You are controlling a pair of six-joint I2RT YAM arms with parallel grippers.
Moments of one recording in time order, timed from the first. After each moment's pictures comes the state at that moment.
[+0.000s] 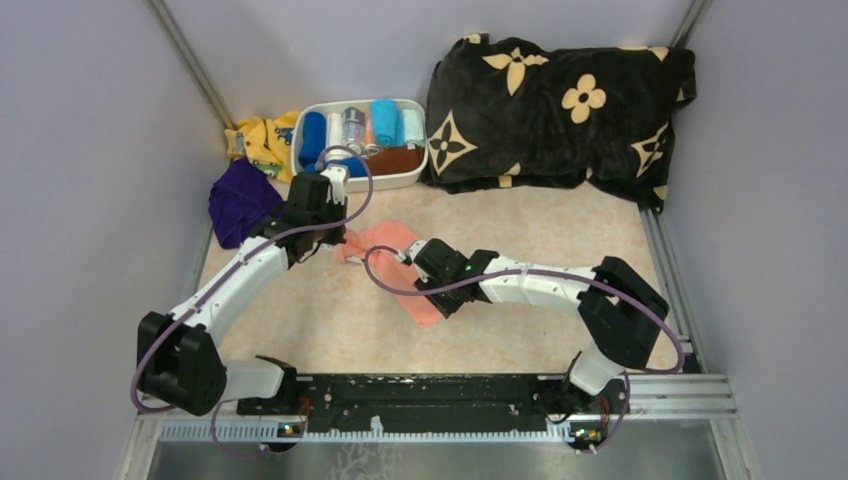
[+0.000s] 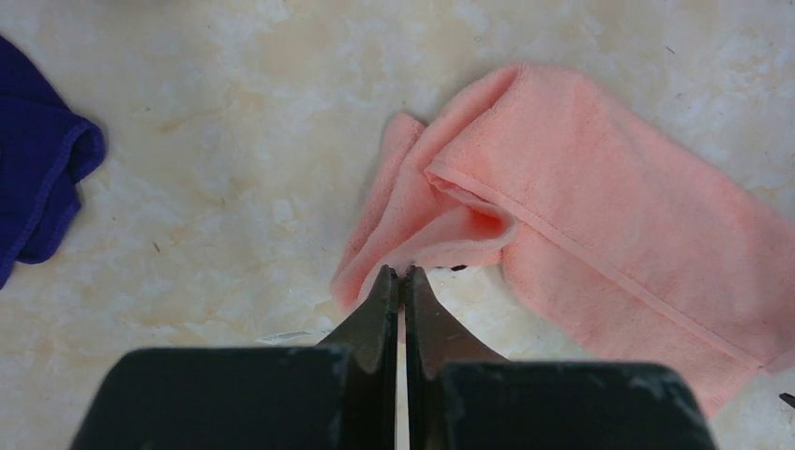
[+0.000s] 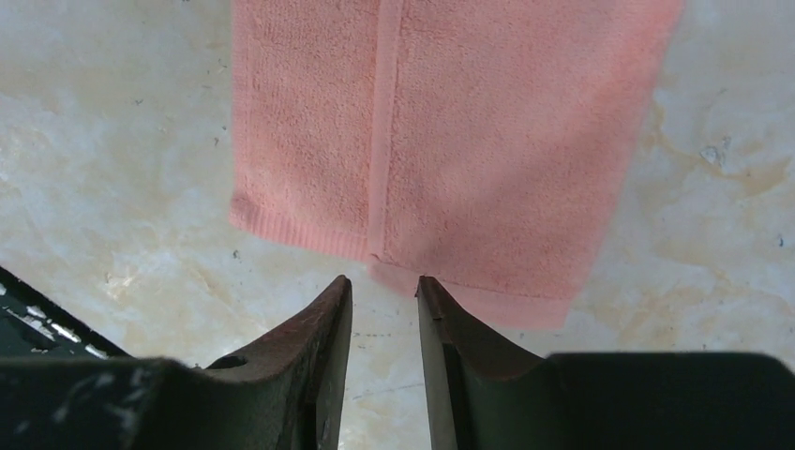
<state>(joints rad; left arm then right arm) -0.37 1.30 0.98 -0.42 -0.09 -0.08 0.98 1.56 0.98 -0.51 0.08 0.11</state>
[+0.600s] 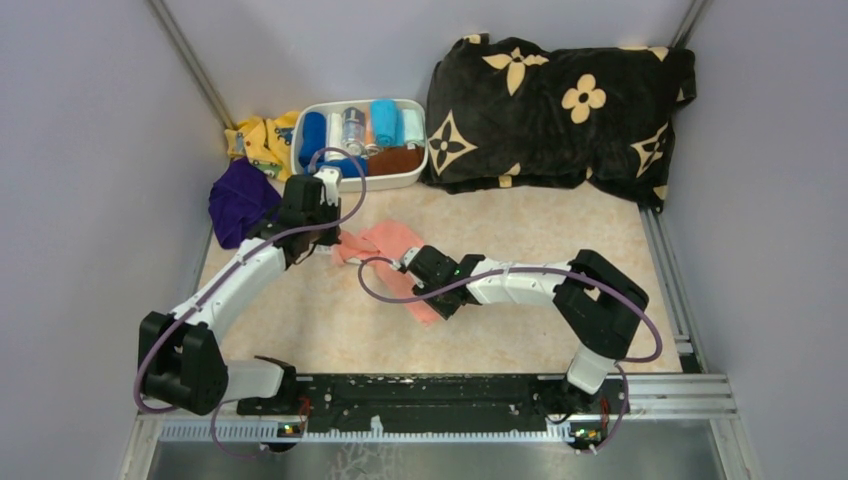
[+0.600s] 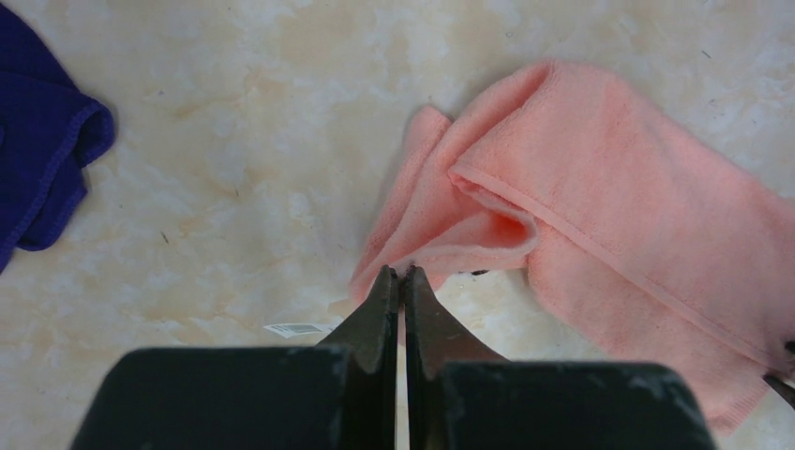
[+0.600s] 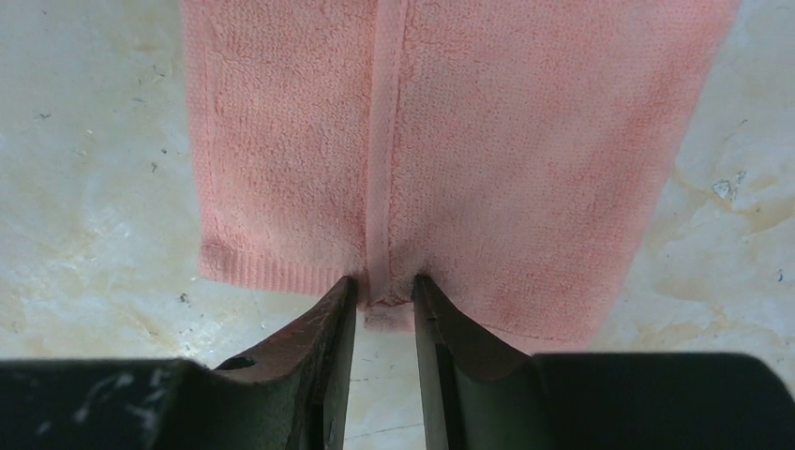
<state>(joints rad) -0.32 1.30 0.93 -0.37 -0.08 -0.09 1.00 1.69 0.98 -0.44 0.13 0.05</state>
